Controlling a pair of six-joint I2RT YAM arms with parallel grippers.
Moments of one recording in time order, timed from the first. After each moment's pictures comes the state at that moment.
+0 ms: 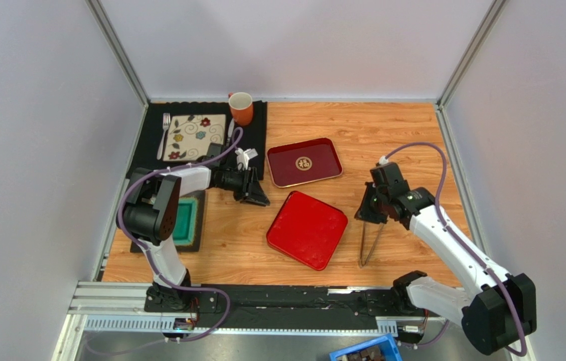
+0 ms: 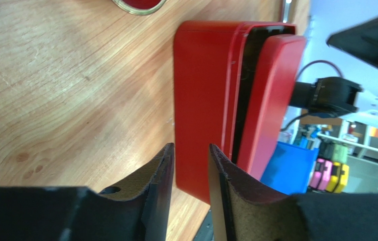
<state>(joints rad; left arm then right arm) -0.27 1.80 0.95 -0.22 0.96 -0.29 0.38 1.07 0.81 -0.75 -0.01 0.67</state>
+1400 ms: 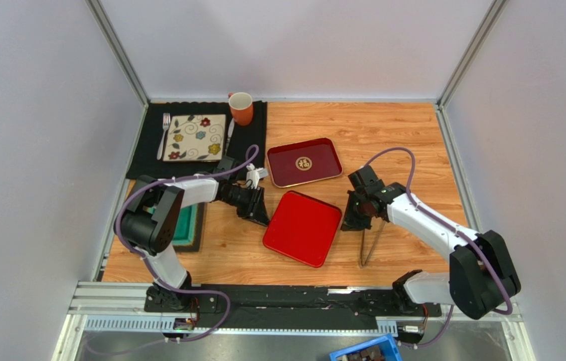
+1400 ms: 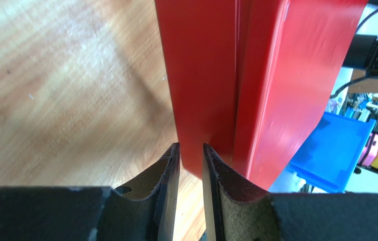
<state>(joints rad) -0.39 1.72 0.84 -0.29 0.84 -0.16 0.50 1.30 0.78 -0.66 -0.08 0.76</state>
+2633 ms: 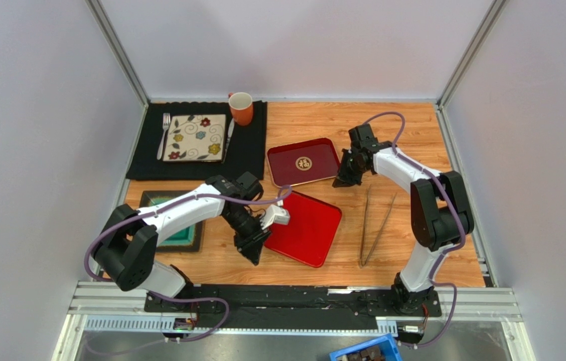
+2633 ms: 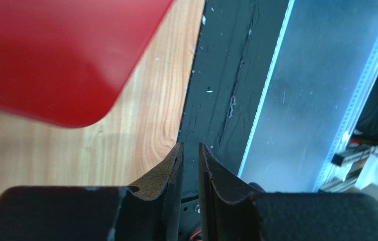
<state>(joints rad) -0.69 1.46 0.93 -0.98 0.75 0.48 0.29 1.78 1.21 -0.53 -0.20 0.61</state>
